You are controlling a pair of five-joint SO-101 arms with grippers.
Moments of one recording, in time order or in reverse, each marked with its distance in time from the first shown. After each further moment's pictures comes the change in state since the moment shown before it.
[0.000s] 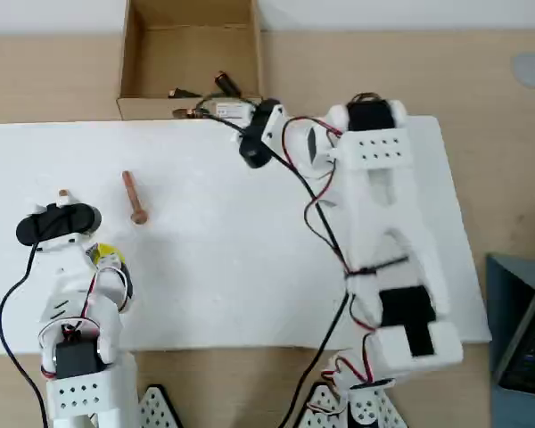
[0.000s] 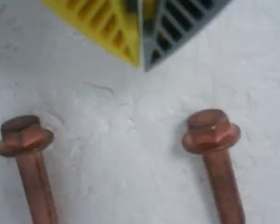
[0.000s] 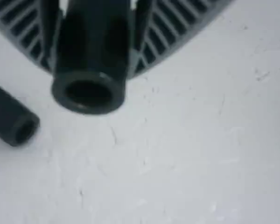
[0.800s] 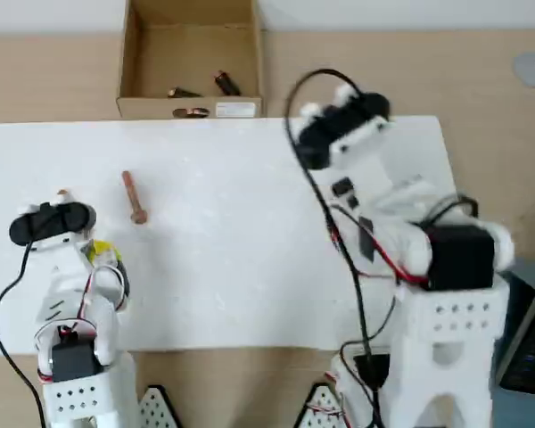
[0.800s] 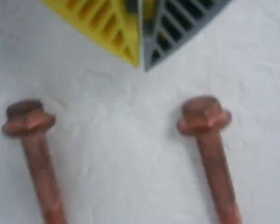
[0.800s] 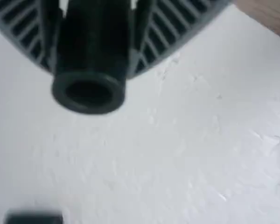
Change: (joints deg) left arm -0.7 0.0 -2.9 0.0 0.0; right arm 4.7 -42.8 13.9 8.7 -35.3
